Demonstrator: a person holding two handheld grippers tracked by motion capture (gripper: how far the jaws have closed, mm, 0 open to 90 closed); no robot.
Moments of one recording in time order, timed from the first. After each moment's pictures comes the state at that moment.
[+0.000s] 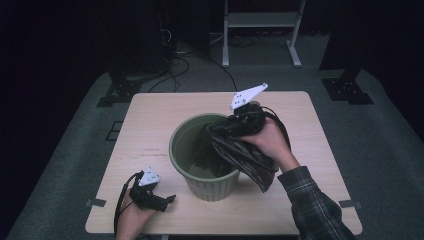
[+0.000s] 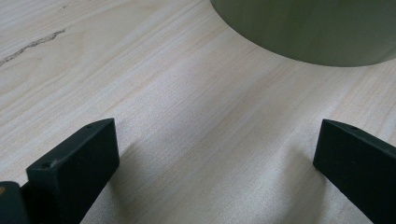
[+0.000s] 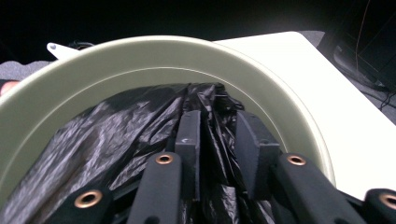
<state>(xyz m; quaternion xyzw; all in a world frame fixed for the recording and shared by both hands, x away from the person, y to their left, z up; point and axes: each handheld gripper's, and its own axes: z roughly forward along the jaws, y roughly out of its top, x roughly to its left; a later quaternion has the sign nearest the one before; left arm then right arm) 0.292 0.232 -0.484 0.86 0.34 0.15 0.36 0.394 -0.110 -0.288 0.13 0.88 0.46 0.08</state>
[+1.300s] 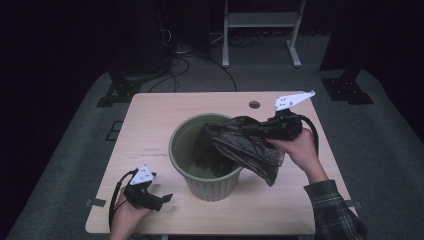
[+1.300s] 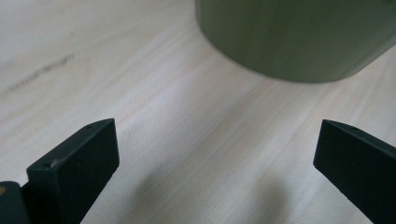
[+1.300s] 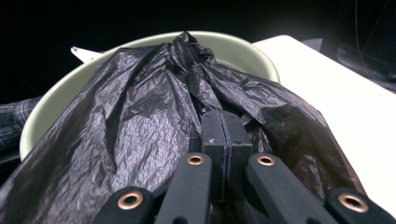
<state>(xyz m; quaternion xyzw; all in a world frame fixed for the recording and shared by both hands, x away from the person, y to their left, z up) 0.289 0.244 -0.463 0.85 0.32 0.14 0.40 0.383 -0.197 -0.306 0.19 0.82 0.53 0.02</state>
